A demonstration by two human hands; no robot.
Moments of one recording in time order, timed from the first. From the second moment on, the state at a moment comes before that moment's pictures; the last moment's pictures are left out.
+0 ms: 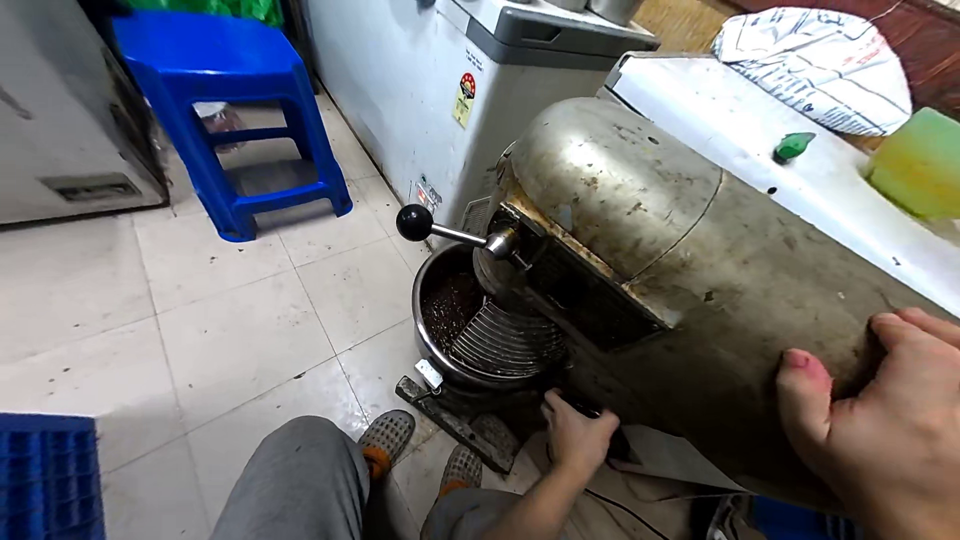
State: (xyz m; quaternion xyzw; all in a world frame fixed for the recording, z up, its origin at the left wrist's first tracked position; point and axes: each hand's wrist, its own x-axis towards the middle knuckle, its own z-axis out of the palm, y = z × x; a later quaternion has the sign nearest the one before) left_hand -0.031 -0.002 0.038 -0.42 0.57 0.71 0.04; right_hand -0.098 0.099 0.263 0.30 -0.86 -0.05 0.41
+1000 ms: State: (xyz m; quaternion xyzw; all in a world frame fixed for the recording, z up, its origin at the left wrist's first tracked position) left_hand -0.036 0.003 0.020 -0.41 0.17 0.89 0.11; right_hand -0.083 0.078 0.272 0.30 -0.83 -0.07 0.46
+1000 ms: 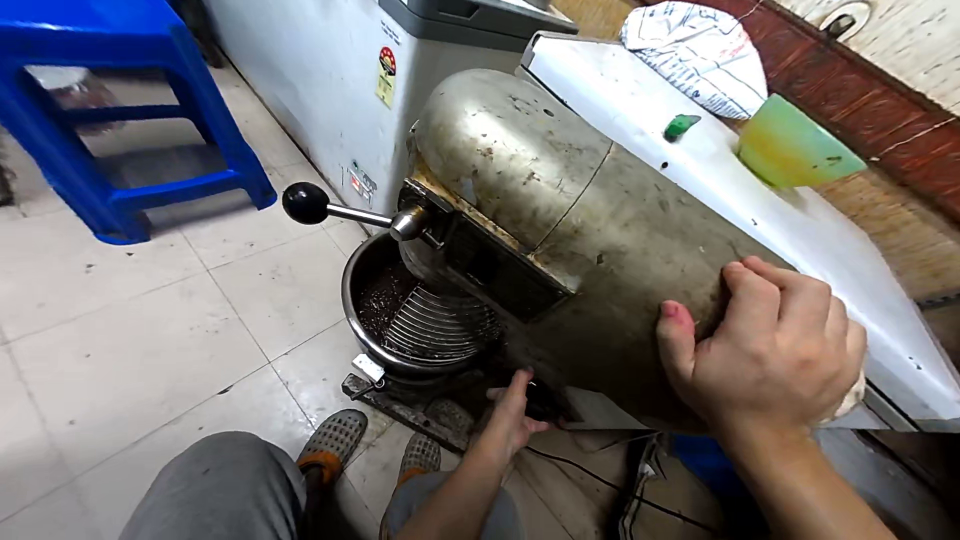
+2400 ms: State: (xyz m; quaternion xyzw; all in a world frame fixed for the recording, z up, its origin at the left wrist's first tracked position) left_hand -0.025 0.011 0.043 -0.39 0.68 0.61 0.08; right_hand -0.084 0.081 0.273 0.30 -0.85 -0.06 0.44
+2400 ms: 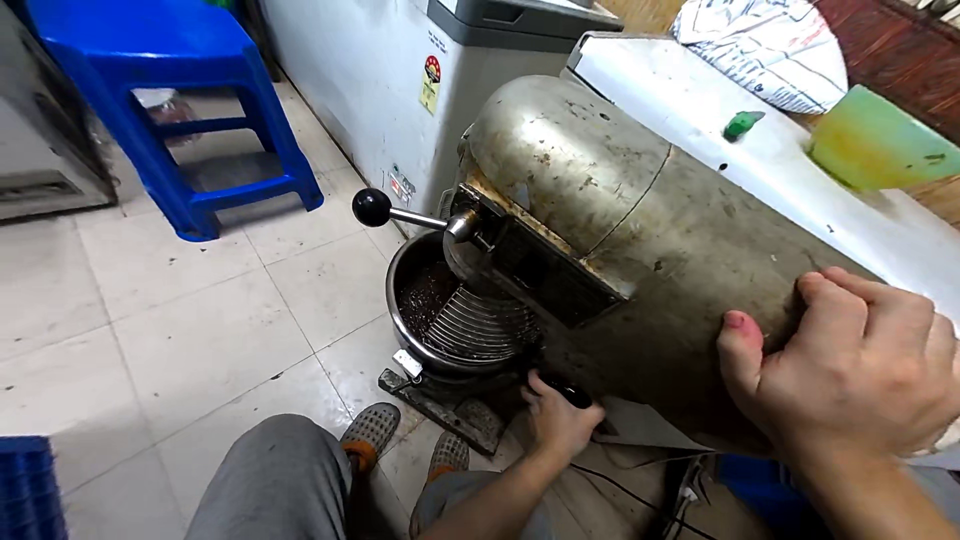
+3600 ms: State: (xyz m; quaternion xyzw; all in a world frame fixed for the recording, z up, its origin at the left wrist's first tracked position) left_hand -0.010 0.010 0.006 -0.30 0.74 0.60 -0.05; right_hand -0.082 0.078 0.273 0.30 -0.83 -0.08 0.46
